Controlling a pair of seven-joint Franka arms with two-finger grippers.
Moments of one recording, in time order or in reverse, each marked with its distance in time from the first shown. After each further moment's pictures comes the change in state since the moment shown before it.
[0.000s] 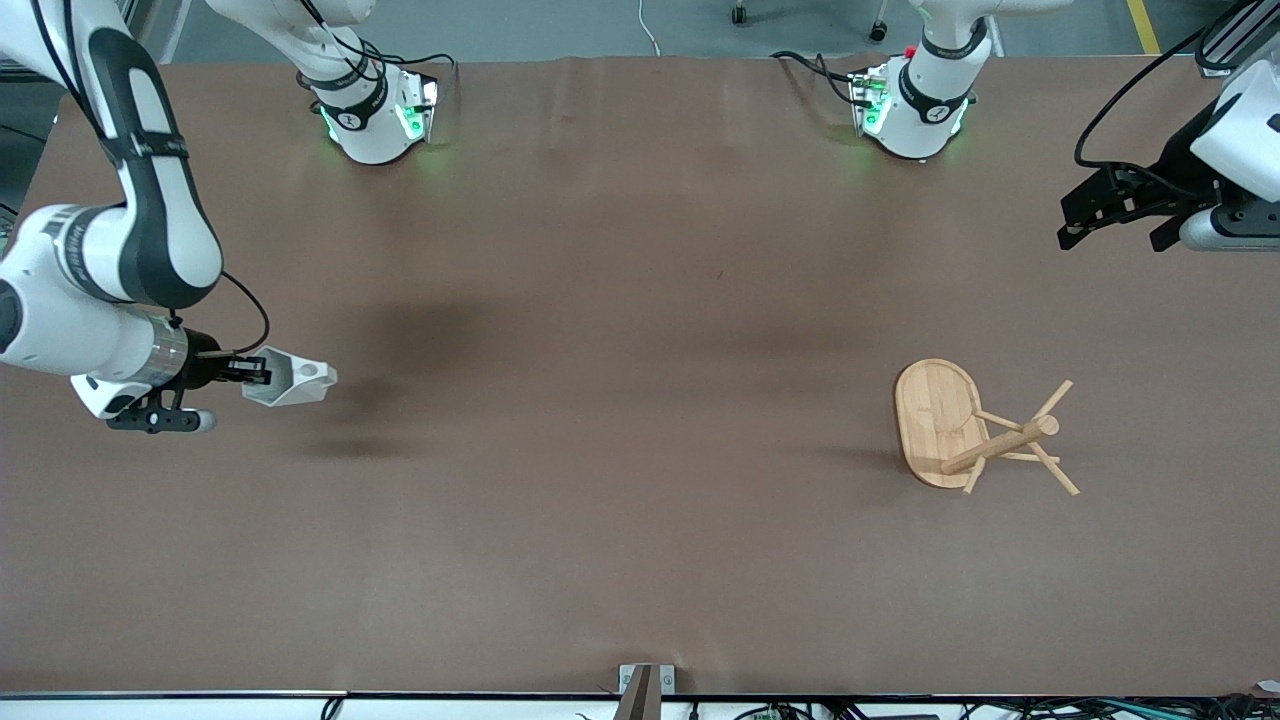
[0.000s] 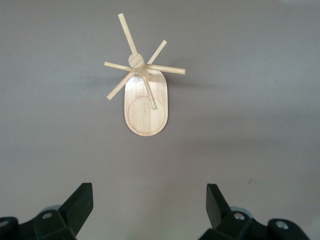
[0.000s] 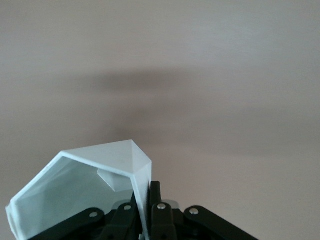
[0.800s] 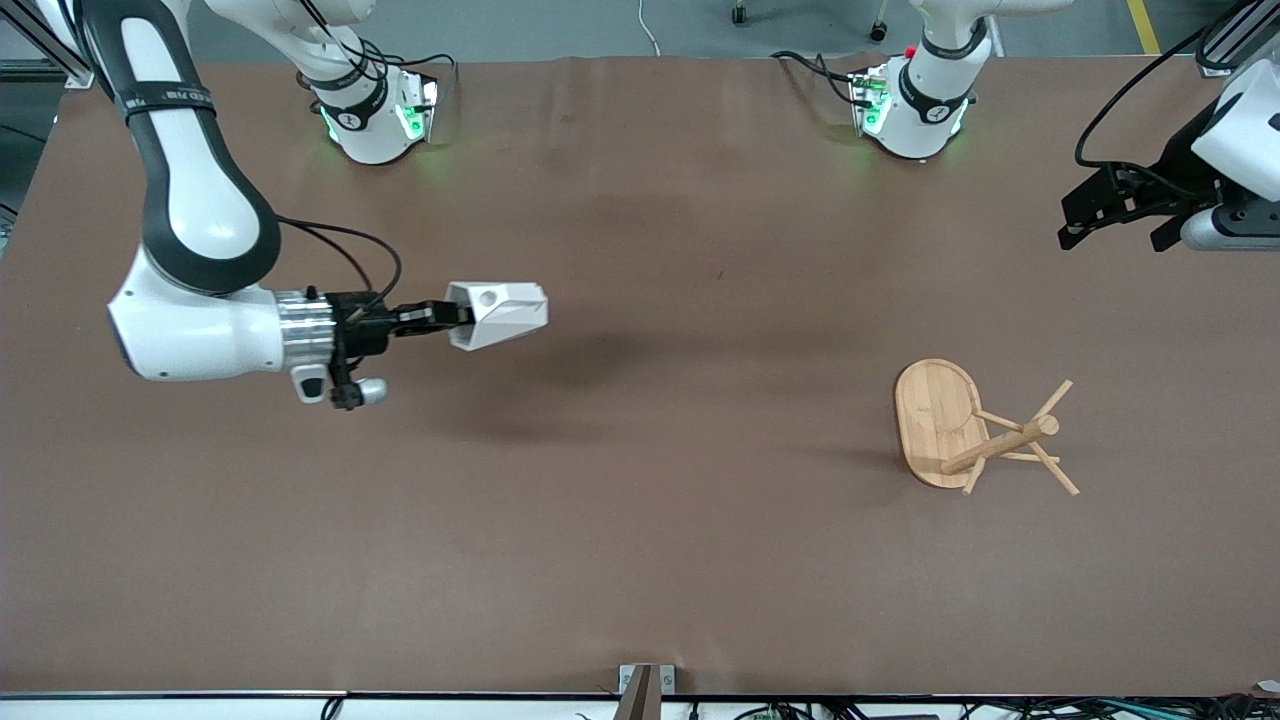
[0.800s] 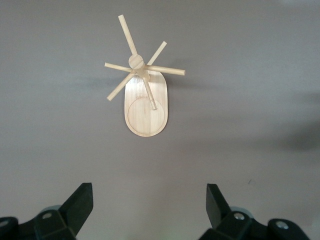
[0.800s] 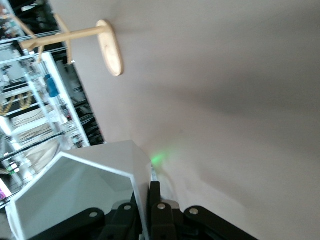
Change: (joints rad) left arm 0.000 0.000 0.000 0.008 0.000 0.000 0.007; right arm 0.026 0.050 0.252 0.042 0.810 -0.164 -0.028
